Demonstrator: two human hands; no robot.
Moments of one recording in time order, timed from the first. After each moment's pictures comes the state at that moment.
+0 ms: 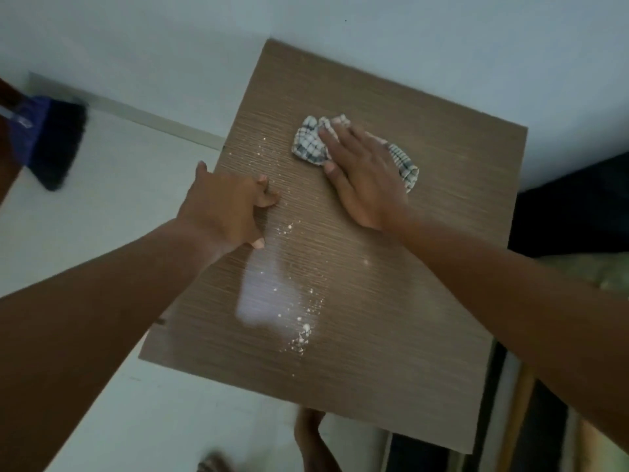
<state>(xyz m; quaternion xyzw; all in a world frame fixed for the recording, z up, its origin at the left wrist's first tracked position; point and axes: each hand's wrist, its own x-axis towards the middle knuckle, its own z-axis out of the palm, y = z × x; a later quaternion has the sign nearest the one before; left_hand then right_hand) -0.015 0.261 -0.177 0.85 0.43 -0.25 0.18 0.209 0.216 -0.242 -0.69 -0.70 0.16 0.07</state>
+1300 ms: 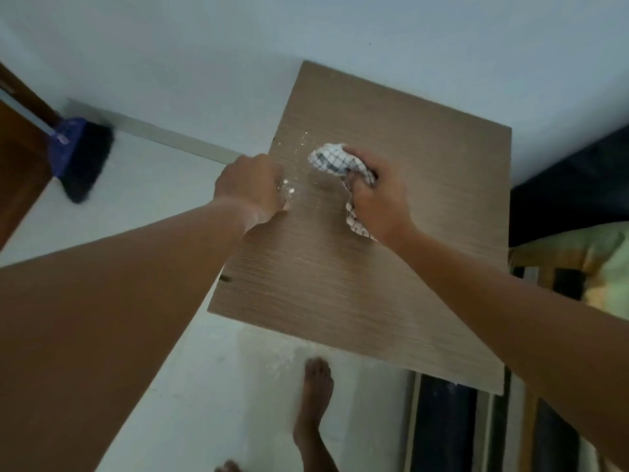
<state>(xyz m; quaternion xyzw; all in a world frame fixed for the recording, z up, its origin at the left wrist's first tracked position) -0.072 0.239 -0.174 0.79 0.56 -0.03 0.24 0.105 0.156 -0.192 -0.74 -0.47 0.27 0.40</state>
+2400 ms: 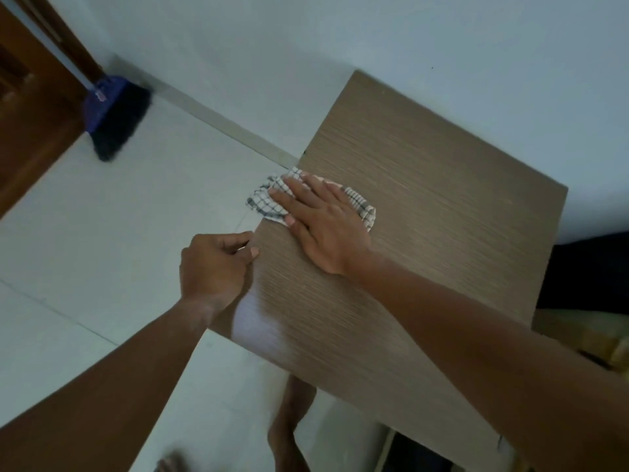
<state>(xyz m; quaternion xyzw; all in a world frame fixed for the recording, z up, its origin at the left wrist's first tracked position) -0.126 0.171 -0.196 0.47 0.76 0.16 0.42 0.068 0.205 -0.241 -0.56 -0.81 0.16 0.03</state>
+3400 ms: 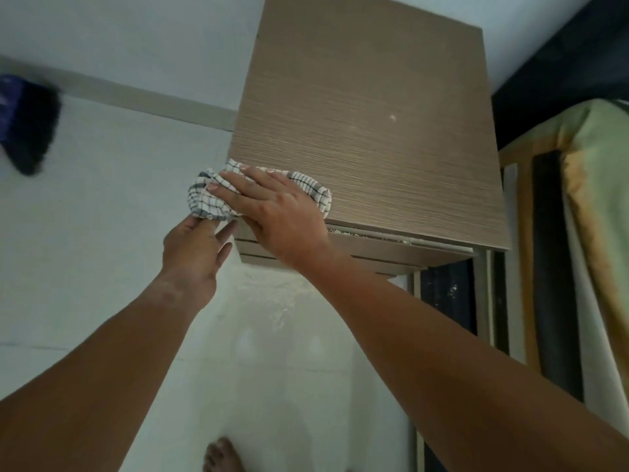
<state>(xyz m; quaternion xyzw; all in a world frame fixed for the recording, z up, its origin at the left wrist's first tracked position) -0.221 0.051 -0.247 0.27 0.61 0.28 0.69 -0.078 0.028 -0.280 -0.62 -0.77 -0.03 0.15</state>
